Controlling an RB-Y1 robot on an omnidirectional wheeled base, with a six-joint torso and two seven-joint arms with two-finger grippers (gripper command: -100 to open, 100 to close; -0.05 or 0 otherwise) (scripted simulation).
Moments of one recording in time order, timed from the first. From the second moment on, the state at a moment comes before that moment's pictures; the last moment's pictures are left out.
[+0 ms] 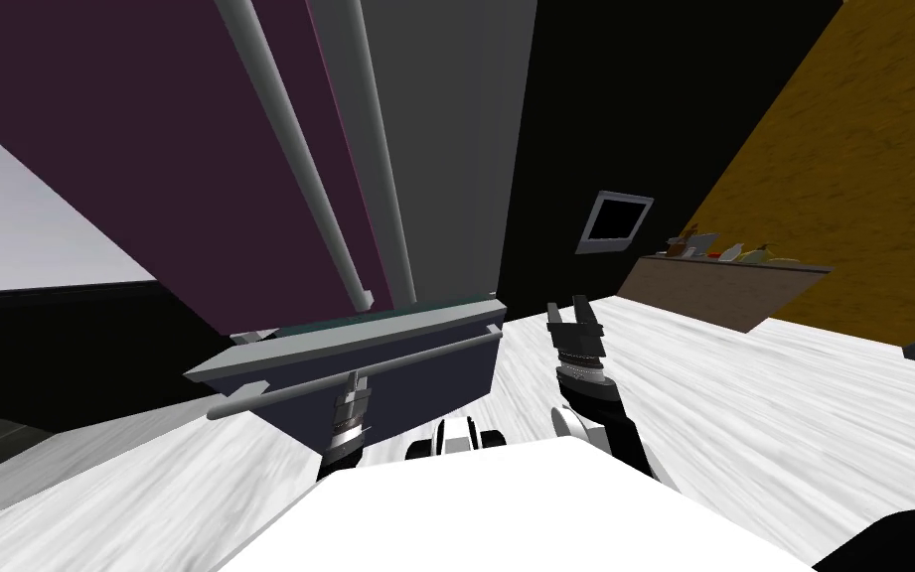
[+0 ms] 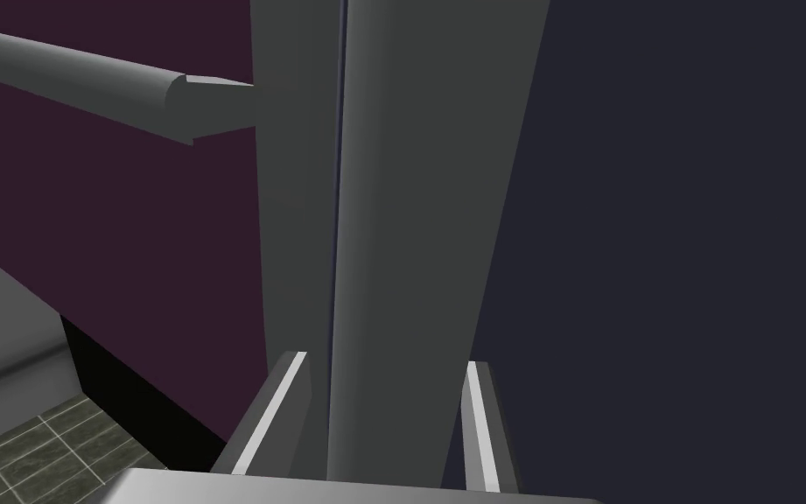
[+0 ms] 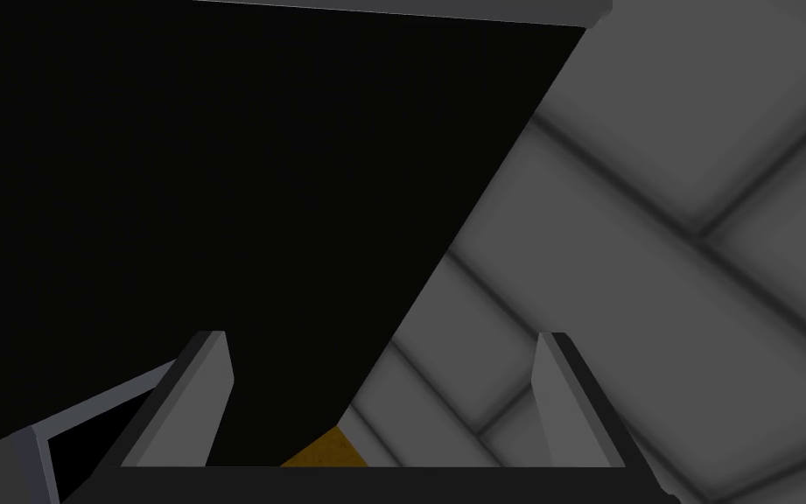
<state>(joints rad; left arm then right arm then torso) 0.23 0.10 0.11 -1.08 0.13 -1.18 0.14 0.55 0.02 -0.07 -2.31 0.02 -0.61 -0.02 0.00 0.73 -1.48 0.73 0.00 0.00</state>
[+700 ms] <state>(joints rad) 0.25 0.11 0.10 -1.09 0.13 -1.18 0.15 0.55 0.02 -0.07 -2.31 0.02 -0.61 -0.02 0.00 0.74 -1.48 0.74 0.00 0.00</state>
